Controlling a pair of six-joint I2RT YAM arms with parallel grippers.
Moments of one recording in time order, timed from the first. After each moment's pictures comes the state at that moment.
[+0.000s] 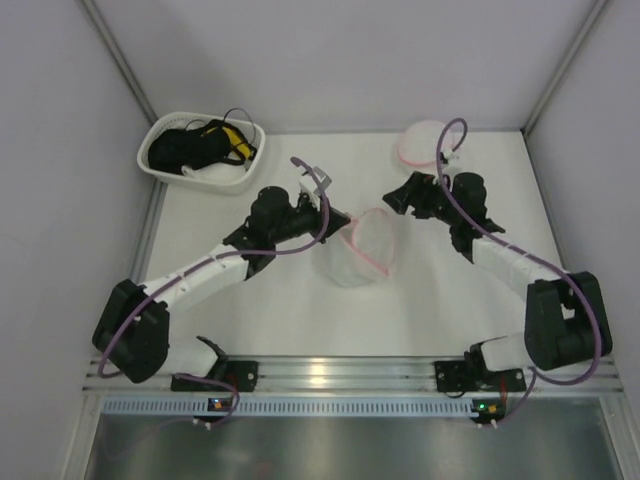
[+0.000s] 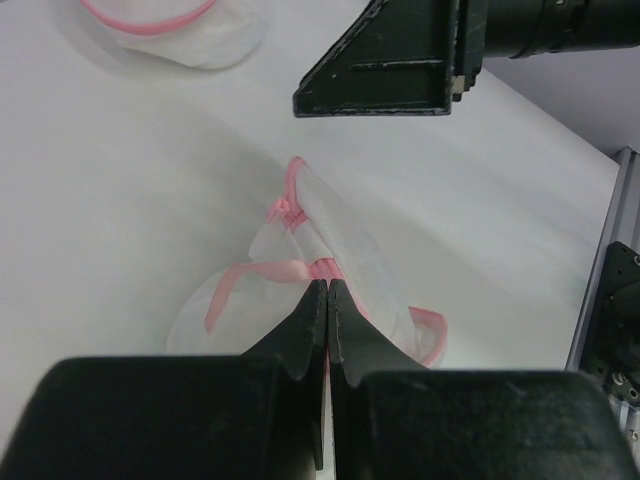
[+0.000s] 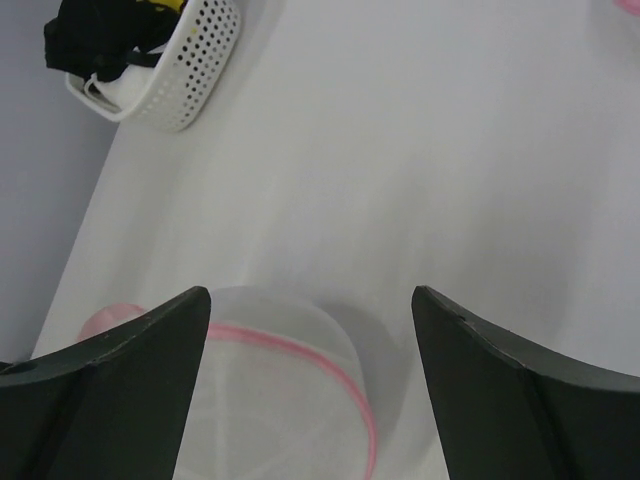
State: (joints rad) left arm -0.63 1.37 0.87 0.31 0.42 -0.21; right arm 0.20 1.34 0.74 0.29 -0.39 0.54
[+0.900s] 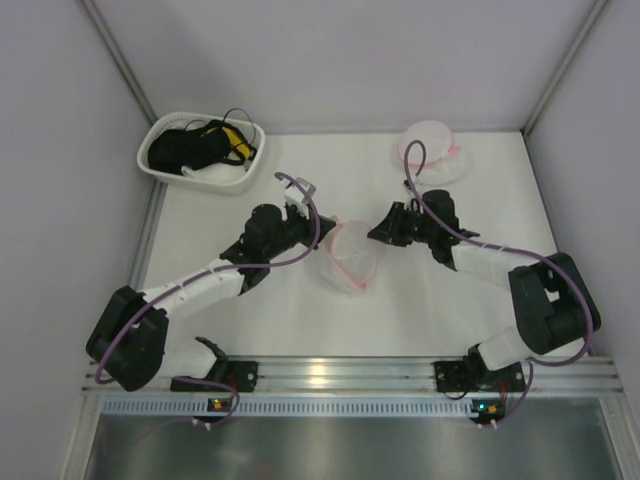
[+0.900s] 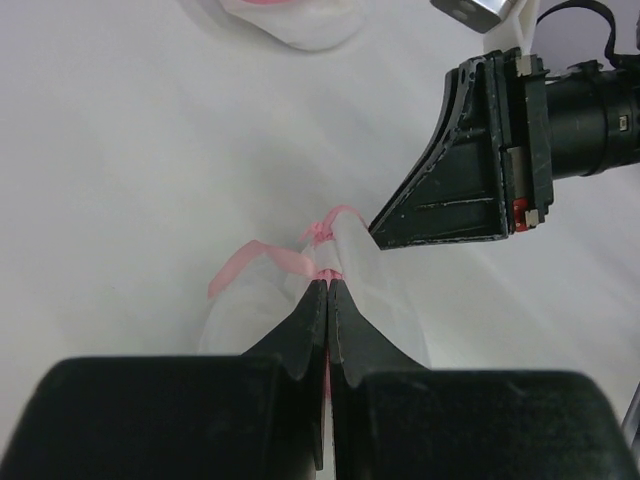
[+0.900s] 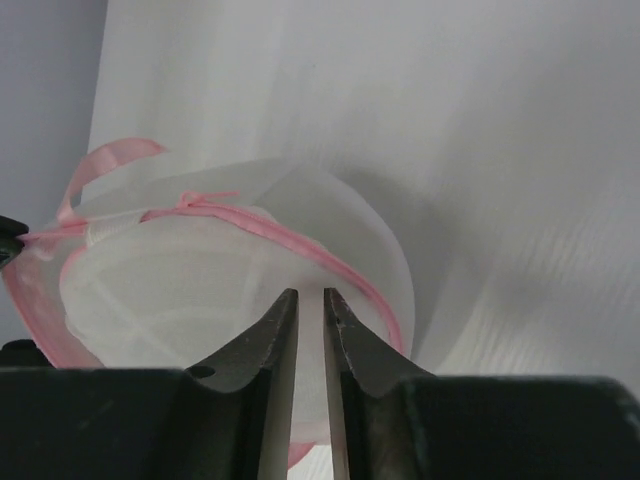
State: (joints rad) left arm -0.62 1.31 0.69 0.44 0.22 -0.26; right arm 0.38 1.51 0.71 0.27 -0.49 0.60
